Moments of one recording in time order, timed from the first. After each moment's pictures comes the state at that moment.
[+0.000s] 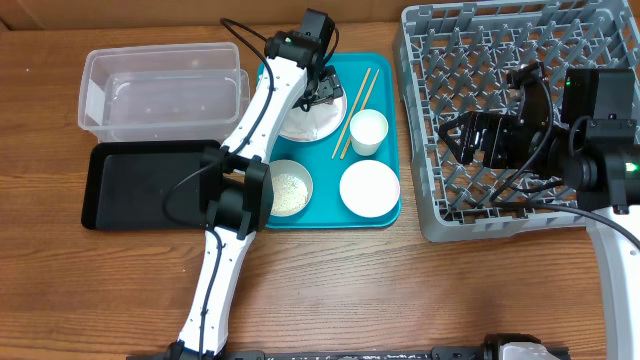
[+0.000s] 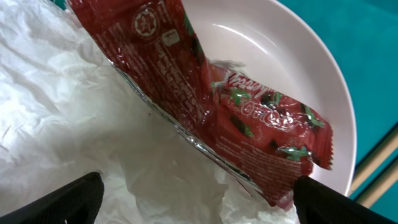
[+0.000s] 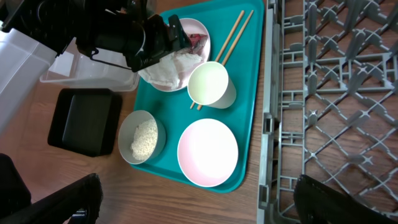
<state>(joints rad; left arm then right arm) -0.36 2.63 2.53 -1.19 -0.09 -0.69 -0.01 1.31 1.47 -1.09 -0.51 0.13</state>
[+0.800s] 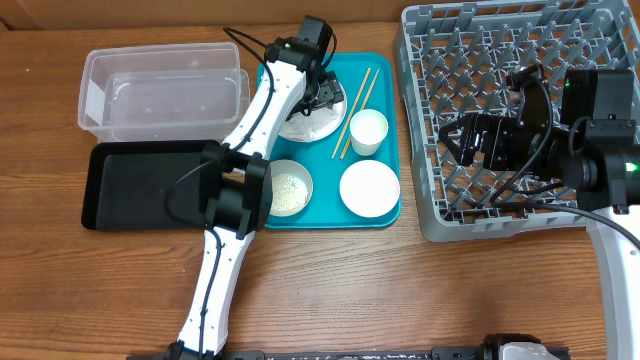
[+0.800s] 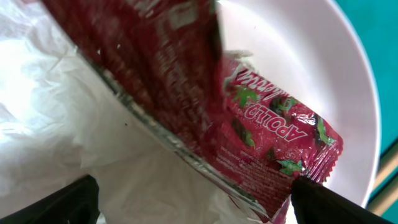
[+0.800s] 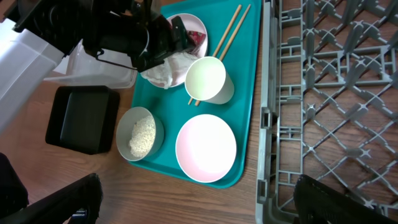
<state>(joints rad) -0.35 2.63 2.45 -1.12 -0.02 -0.68 -0.01 1.31 1.47 -1.11 -0.50 0.13</state>
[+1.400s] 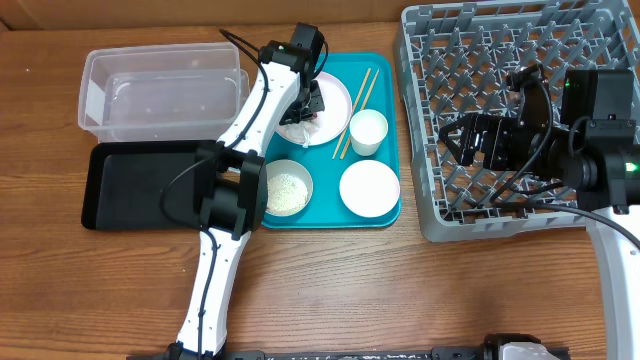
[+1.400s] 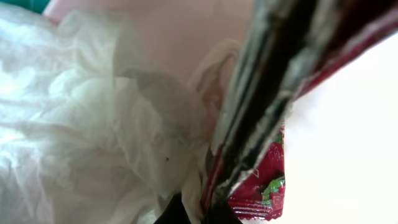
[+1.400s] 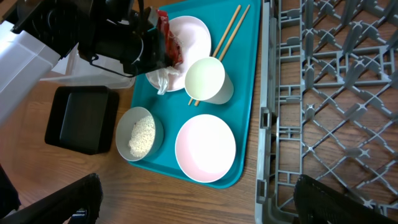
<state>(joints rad) -0.33 2.60 2.38 -1.17 -0.04 -0.57 -0.01 1.31 1.47 -1.11 -0.50 0.13</state>
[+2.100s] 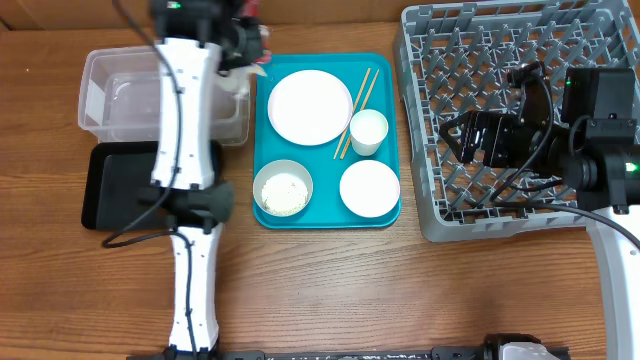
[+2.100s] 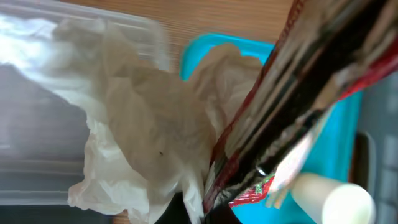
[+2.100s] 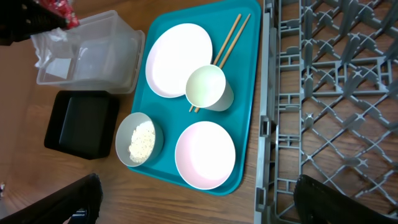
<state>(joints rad) -0.11 2.56 3.13 -1.68 0.07 -0.33 -0.01 1.31 1.47 -1.08 -0.50 0.13</state>
